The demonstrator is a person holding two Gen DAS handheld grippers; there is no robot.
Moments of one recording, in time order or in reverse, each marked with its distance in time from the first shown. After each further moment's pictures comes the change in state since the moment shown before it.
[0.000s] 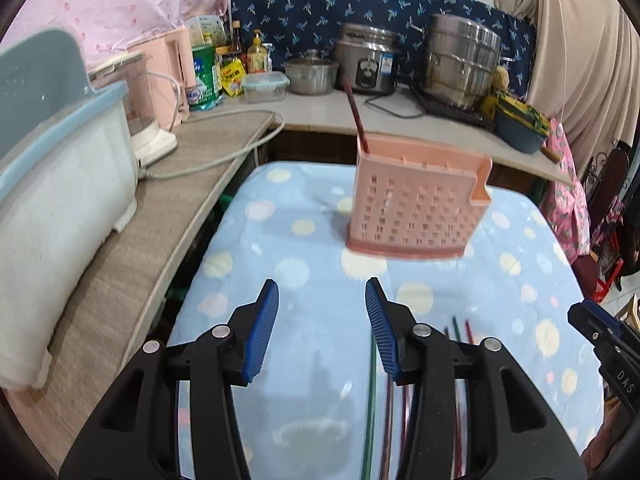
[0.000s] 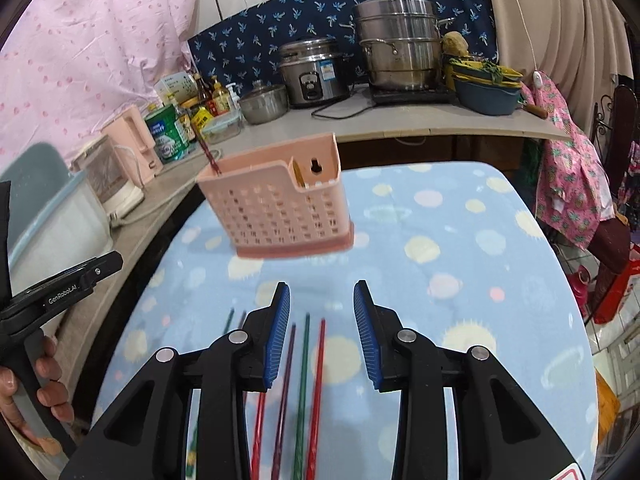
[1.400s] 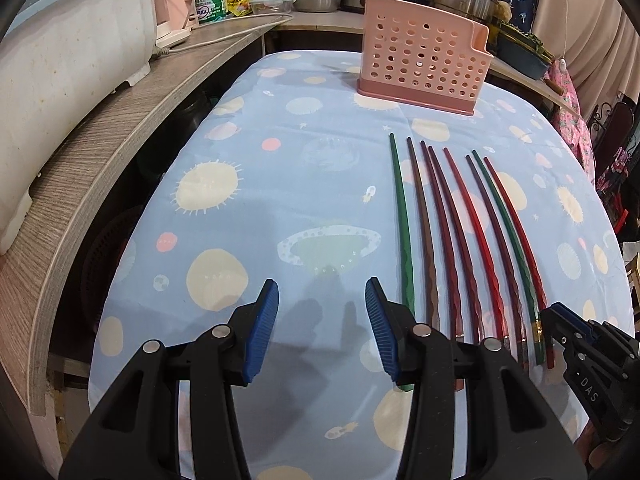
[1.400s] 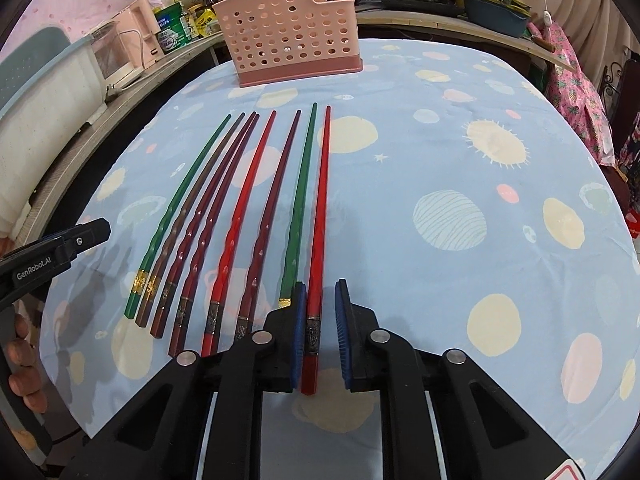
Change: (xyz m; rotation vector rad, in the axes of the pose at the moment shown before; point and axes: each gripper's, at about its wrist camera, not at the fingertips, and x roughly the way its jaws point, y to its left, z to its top) left arm 0.001 0.013 -0.142 -0.001 0.197 0.006; right arm 0.018 0.012 -0.149 -0.065 0.241 -0.034
